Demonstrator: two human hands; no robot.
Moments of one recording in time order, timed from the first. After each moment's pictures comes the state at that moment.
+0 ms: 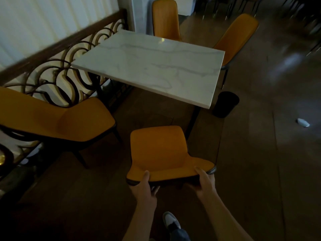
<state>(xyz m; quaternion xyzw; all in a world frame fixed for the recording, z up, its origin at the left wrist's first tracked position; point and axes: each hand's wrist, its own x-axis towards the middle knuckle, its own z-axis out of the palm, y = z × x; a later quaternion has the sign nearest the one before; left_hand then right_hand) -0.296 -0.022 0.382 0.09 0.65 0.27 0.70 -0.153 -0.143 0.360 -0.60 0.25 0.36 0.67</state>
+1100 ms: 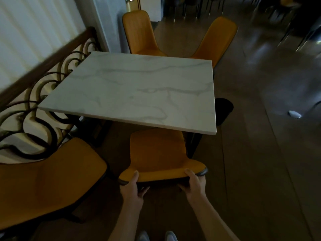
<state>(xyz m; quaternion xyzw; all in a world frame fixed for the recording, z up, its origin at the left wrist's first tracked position) -0.152 0.248 0.371 0.21 0.62 0.19 0.73 -0.038 0.089 0.357 -0.54 0.31 0.29 0.73</state>
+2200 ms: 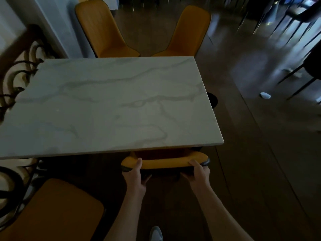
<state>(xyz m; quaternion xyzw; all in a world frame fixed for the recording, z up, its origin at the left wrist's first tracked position) 0.016 0.433 0.353 0.29 0.57 0.08 0.76 0.079 0.242 0.366 -0.50 0.39 0.18 0.76</state>
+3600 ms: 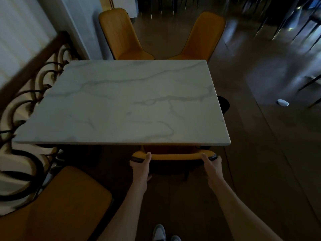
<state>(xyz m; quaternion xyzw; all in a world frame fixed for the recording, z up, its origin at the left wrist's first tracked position) -0.011 0.413 0.377 0.48 0.54 0.04 0.69 0.084 0.199 0.374 -0.71 0.27 0.20 0.62</state>
